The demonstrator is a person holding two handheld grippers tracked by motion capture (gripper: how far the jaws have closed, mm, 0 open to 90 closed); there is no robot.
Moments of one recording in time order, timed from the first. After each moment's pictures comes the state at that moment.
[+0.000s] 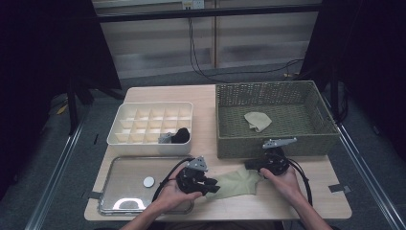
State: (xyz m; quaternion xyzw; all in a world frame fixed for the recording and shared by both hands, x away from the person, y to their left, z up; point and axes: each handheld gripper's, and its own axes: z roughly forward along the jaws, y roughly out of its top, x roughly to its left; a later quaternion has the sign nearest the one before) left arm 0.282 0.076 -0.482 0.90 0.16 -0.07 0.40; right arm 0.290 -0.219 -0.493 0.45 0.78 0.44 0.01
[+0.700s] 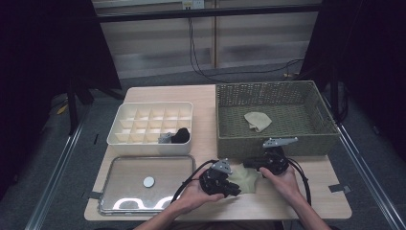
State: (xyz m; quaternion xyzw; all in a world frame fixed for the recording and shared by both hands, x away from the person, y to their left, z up) left arm 0.278 0.019 -0.493 0.91 0.13 -0.10 0.39; right arm 0.288 -0.215 -0.485 0.44 0.77 0.46 0.01
